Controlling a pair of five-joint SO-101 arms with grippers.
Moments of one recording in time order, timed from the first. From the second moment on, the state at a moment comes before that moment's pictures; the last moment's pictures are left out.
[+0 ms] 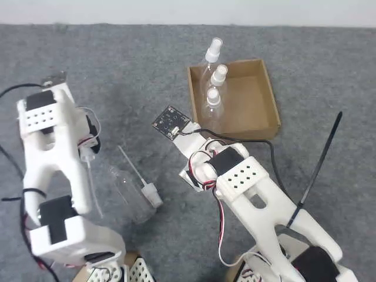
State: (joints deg) left arm -24.4 2.8 11.1 90.0 8.1; right arm -39.7 -23.2 39.6 58.8 14.2
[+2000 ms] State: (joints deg) left arm -17.2 -22.8 9.4 91.6 18.7; right arm -39.7 -23.2 39.6 58.8 14.2
